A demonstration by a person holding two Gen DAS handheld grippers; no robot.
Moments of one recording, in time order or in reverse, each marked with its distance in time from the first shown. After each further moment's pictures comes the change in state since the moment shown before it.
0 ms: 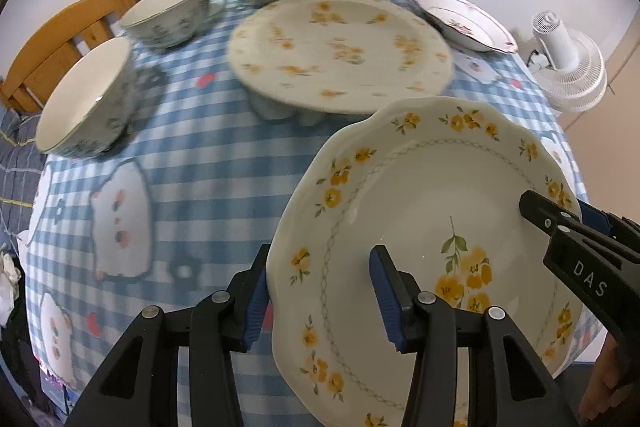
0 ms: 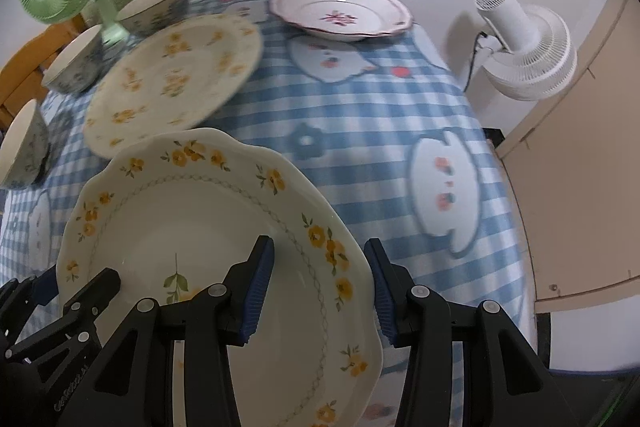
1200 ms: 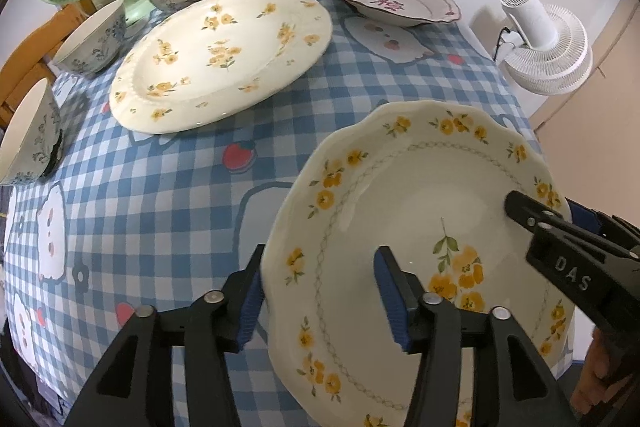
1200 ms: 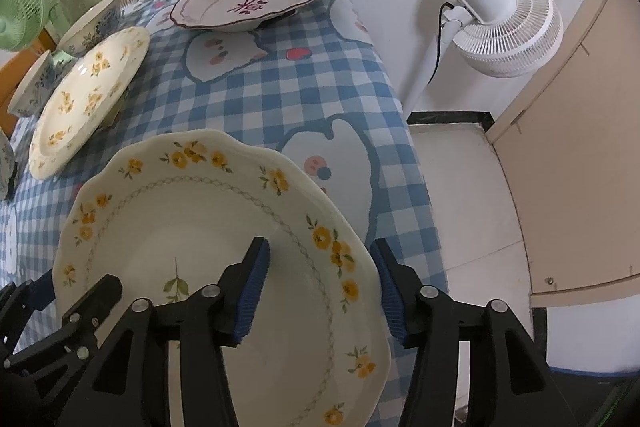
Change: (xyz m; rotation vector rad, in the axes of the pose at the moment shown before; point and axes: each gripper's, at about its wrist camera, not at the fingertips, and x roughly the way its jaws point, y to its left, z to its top) left arm 0.025 -0.101 0.016 0.037 0.025 -0.022; right arm 0.028 -0.097 0.010 0.035 0.044 0.004
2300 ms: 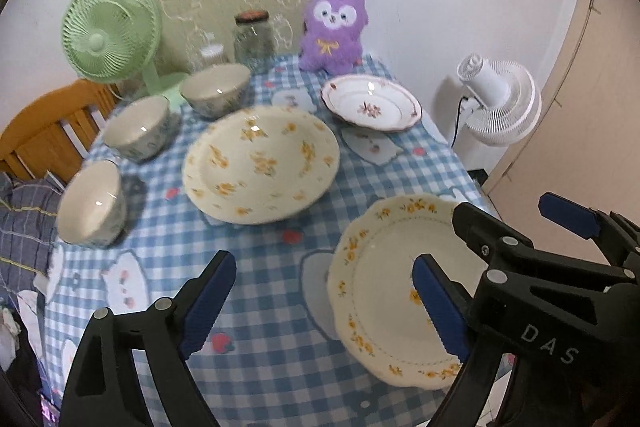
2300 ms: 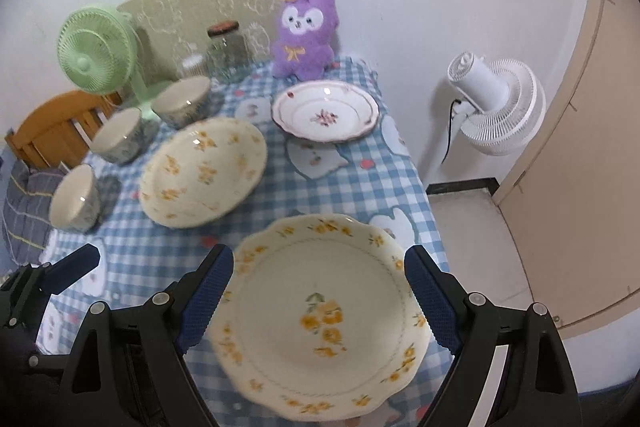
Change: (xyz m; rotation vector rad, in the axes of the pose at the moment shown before) left arm -0.126 0.041 -0.001 0.072 -0.277 -0.050; right arm -0.150 0.074 -0.009 -0.013 -0.287 0.063
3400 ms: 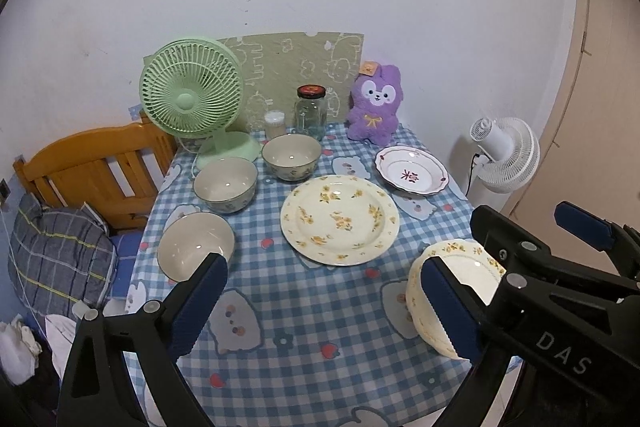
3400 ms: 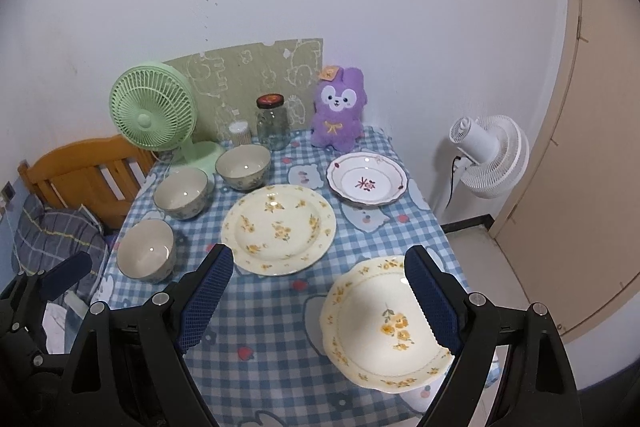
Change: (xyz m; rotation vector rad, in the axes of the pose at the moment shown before) left arm -0.108 0.102 0.011 -0.004 -0.175 0.022; right arm -0.106 0.114 0.015 0.022 -0.191 -0.036
